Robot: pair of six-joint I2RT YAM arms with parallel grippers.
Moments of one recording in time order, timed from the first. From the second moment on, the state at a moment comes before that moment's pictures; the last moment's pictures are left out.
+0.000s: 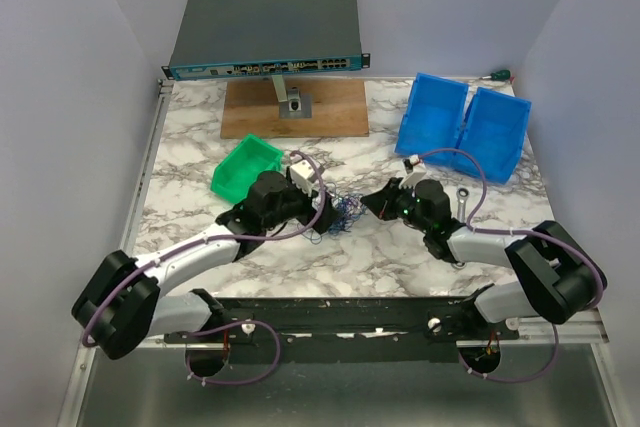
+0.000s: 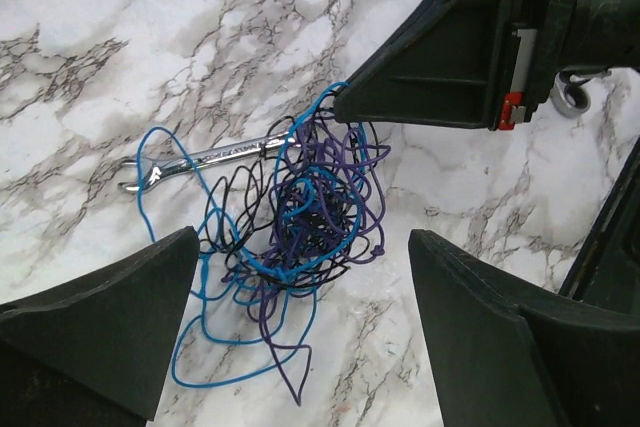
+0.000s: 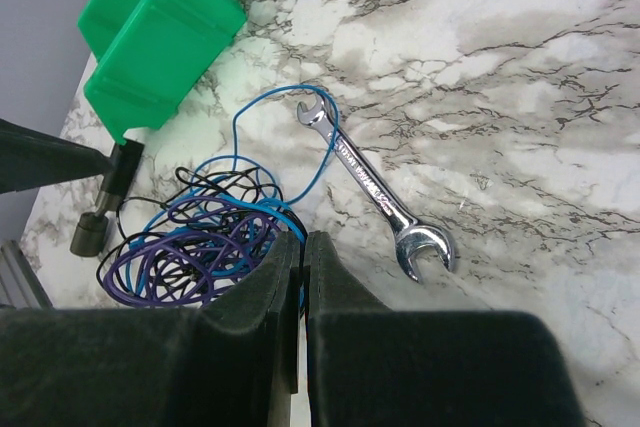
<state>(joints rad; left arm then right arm) -0.67 1.17 0.55 0.29 0.27 -0.22 0.55 1.40 0.38 0.73 -0.17 0.60</state>
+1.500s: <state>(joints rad) -0.50 1.36 0.58 0.45 0.56 -0.42 0.55 1.34 0.34 0.72 -0.09 0.58</state>
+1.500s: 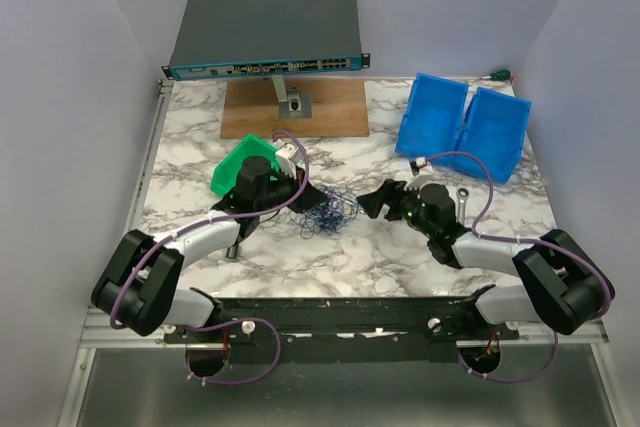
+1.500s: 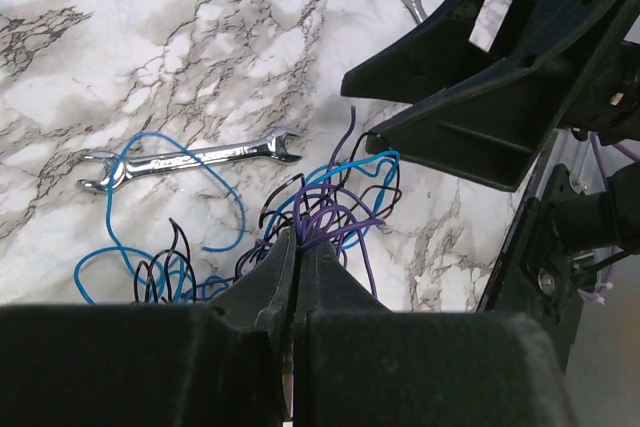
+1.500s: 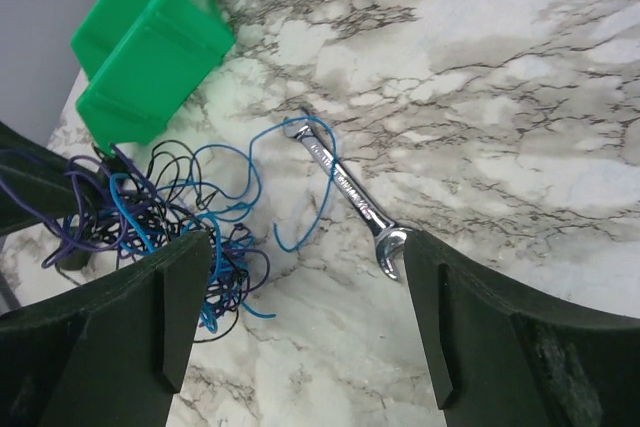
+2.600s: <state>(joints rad) -0.48 1.20 0.66 0.26 0.52 -0.68 0.55 1.05 0.09 1.12 -0.32 0.56</state>
